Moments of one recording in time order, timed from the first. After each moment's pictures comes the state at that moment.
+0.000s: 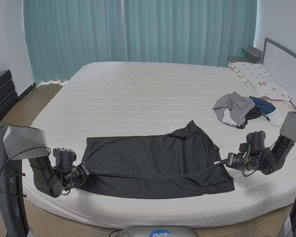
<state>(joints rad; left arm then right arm) -0.12 2.35 -0.56 -1.10 0.05 -0.67 0.08 2.22 -0.70 -0.79 0.24 0.41</state>
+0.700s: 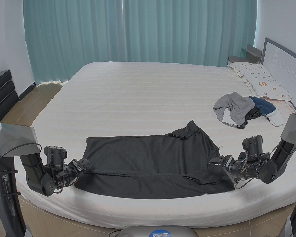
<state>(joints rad) -0.06 2.28 -0.50 -1.10 -0.04 -0.82 0.21 2.12 -0.56 -0.81 0.21 0.95</state>
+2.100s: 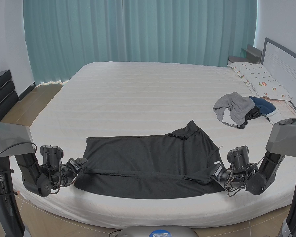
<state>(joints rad) -0.05 2.23 -0.46 -1.11 -0.07 -0.89 0.34 2.19 -0.52 -0.90 -0.05 0.98</state>
